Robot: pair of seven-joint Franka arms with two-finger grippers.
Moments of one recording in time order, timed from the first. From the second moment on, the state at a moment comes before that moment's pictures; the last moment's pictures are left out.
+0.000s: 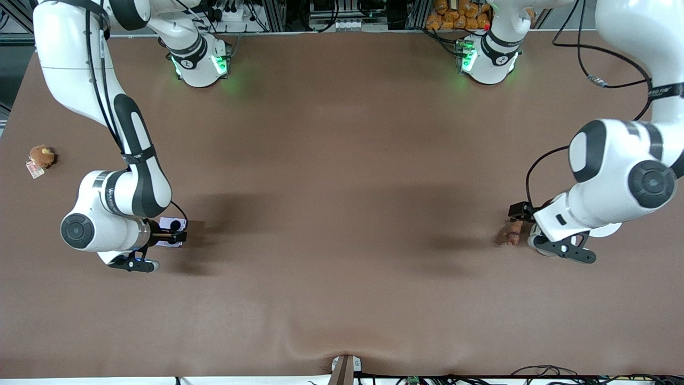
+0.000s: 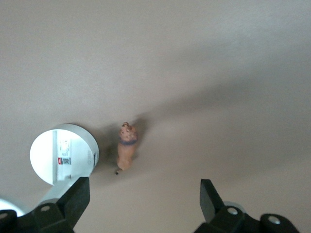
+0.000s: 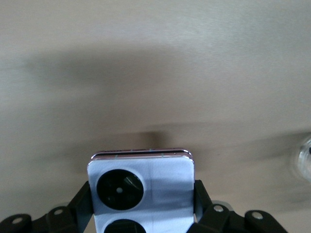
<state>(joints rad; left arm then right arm) -0.05 0.40 -0.09 -1.55 0.00 1.89 0.18 0.13 0.67 -0.17 -1.66 0.13 2.13 0.05</state>
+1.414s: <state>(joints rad) -0.05 -0.05 0.00 -1.61 -0.02 1.50 -0.13 0.08 0.69 -0.16 -1.69 0.11 2.28 0.00</state>
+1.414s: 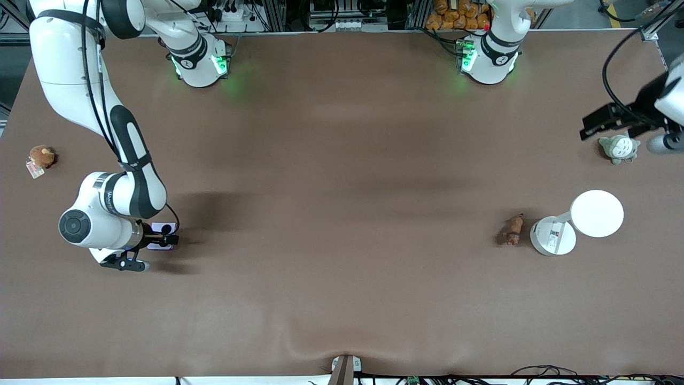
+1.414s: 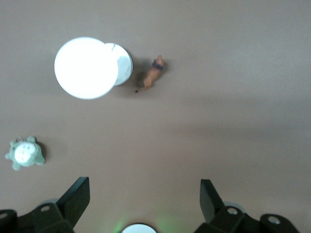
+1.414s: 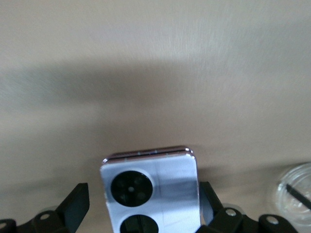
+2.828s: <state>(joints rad) -0.06 -0.10 0.00 -1.67 -0.02 1.54 -0.14 0.00 0.01 -0.01 -1.54 0.05 1.51 0.00</state>
